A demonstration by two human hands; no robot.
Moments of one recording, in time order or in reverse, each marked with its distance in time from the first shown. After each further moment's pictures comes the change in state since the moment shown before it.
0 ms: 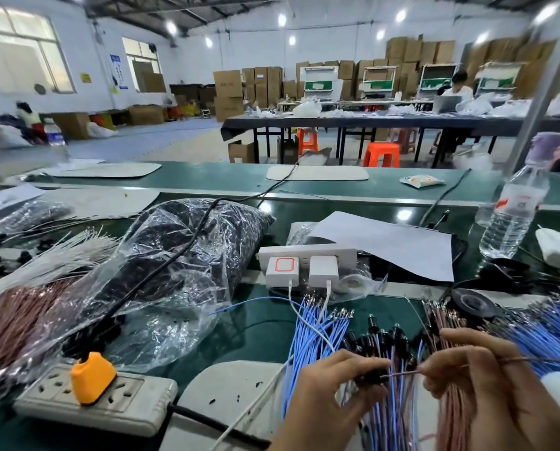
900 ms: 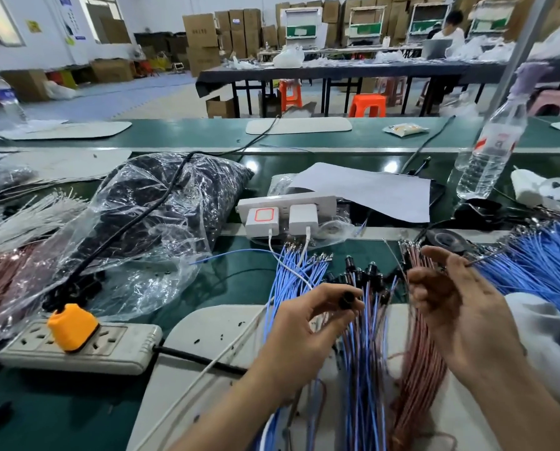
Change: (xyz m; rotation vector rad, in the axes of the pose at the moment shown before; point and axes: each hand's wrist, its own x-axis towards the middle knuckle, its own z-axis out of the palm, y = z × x) left_hand -0.004 0.001 0.007 -0.300 -0.026 -0.121; right_hand 0.027 0.008 -0.027 0.558 -0.025 0.796
